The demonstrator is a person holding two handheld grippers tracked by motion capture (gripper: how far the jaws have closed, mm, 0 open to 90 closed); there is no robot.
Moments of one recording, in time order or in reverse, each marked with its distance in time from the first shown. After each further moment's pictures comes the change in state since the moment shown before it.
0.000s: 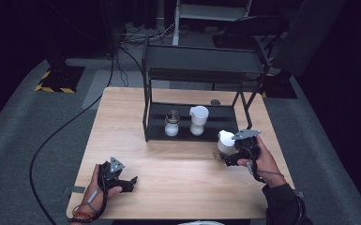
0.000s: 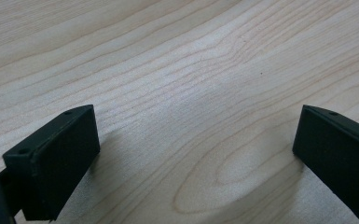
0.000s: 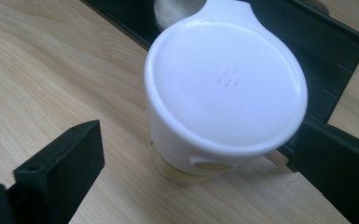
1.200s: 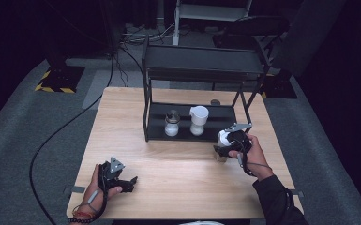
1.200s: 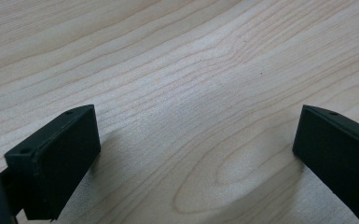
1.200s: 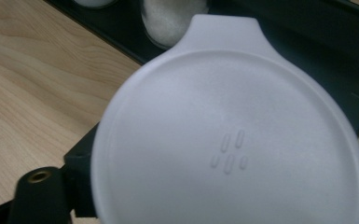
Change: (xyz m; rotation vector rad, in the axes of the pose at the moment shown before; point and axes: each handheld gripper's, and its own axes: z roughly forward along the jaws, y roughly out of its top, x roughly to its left) left arm -0.001 0.000 0.000 0.000 0.003 0.003; right arm -0.011 0.016 0.033 0.022 0.028 0.092
